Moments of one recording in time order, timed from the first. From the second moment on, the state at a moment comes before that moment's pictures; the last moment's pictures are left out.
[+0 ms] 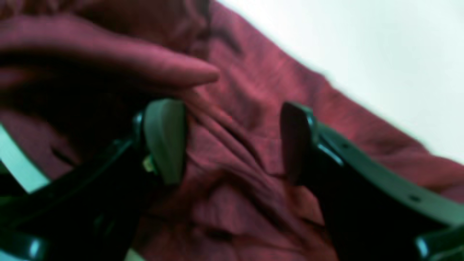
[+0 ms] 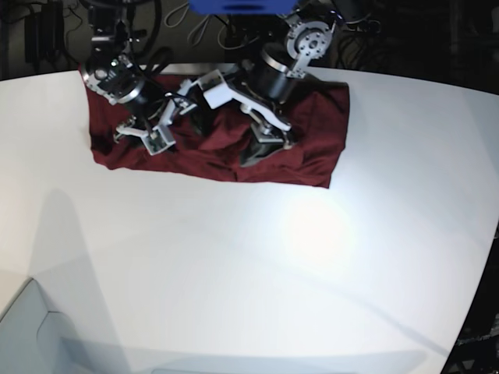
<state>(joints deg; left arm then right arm) 15.6 -13.9 44.8 110.7 49.9 -6.8 29.9 -19.8 0.1 9.6 99.9 -3.8 39.9 -21.9</state>
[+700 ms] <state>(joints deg) 13.8 -14.1 45.2 111.1 53.6 -7.0 29.3 -17.4 -6.0 23.9 101.4 -3.9 39.9 -22.2</state>
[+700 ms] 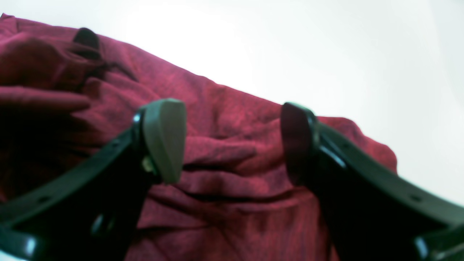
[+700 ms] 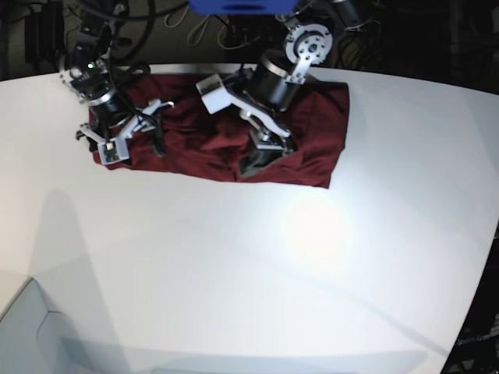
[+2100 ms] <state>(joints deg) 14.6 -16.0 46.4 105.9 49.5 -7.2 29.1 -18.3 -5.6 21.1 101.4 -4.0 39.9 -22.3</state>
